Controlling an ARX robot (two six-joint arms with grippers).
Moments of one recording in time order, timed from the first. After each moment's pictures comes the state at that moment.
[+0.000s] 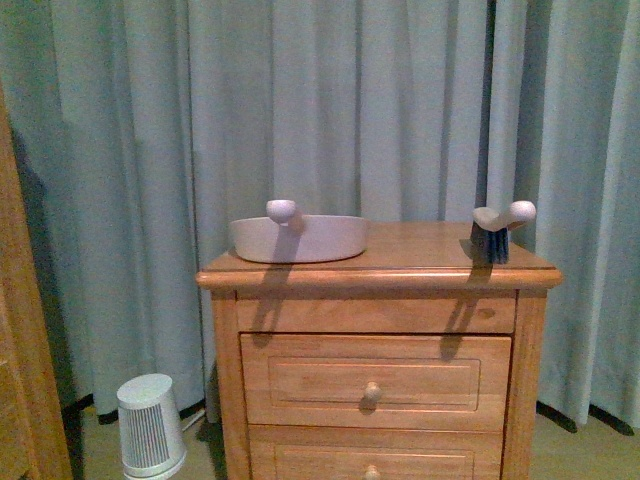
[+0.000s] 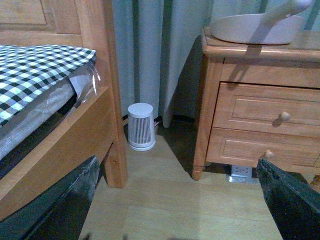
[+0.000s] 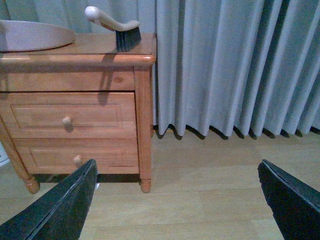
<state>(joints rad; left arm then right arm) 0.00 0.00 0.01 0.00 0.00 0.00 0.00 0.01 0.02 0.00 0.00 0.00</state>
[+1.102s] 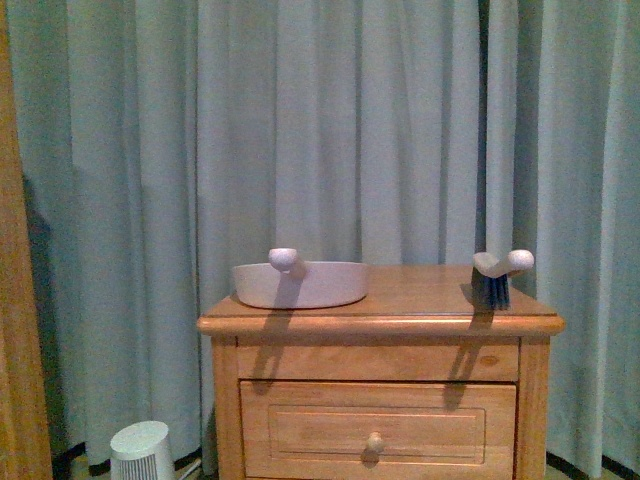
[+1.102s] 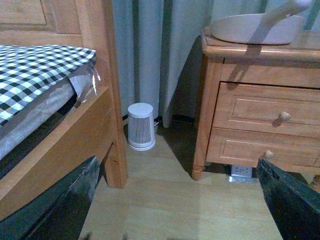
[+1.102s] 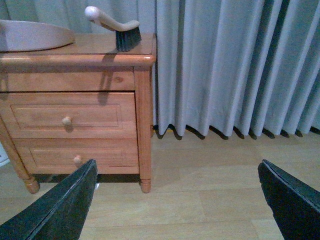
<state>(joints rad) 0.00 0.00 0.01 0.00 0.00 0.00 0.00 0.01 0.02 0.00 0.00 0.00</state>
